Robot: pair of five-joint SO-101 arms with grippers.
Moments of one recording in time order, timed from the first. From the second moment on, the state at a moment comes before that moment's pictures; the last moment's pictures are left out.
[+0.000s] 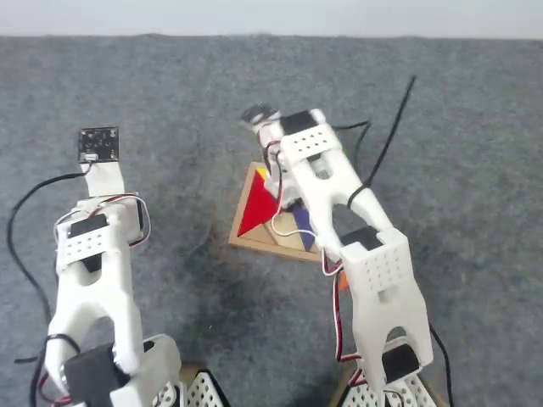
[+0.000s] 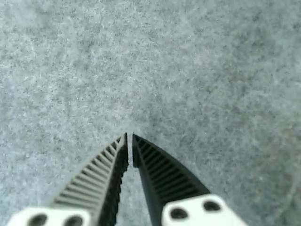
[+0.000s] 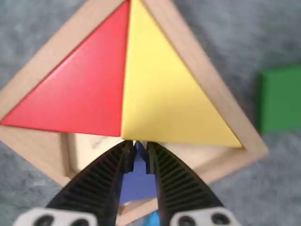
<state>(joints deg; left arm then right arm) -26.8 -18.6 55.9 34.2 -8.0 -27.6 43.2 -33.9 89.8 12.4</state>
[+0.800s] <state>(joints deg) -26.8 -18.6 55.9 34.2 -8.0 -22.6 43.2 -40.8 100.0 2.3</state>
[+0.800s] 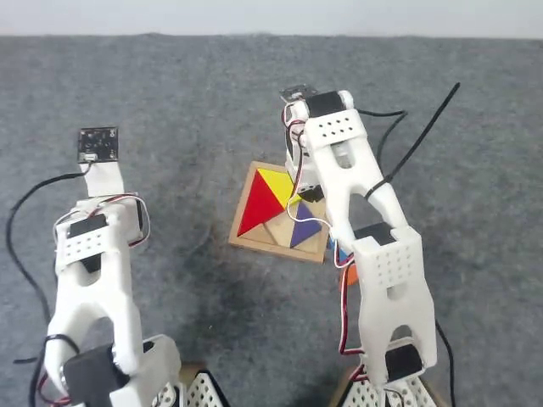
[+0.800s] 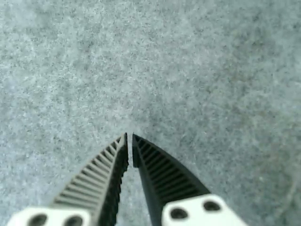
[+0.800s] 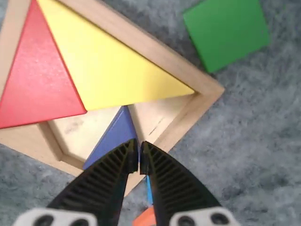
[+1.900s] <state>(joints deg) -26.8 -18.6 55.9 34.2 -8.0 -30.4 31.2 -28.7 99.1 19.5</state>
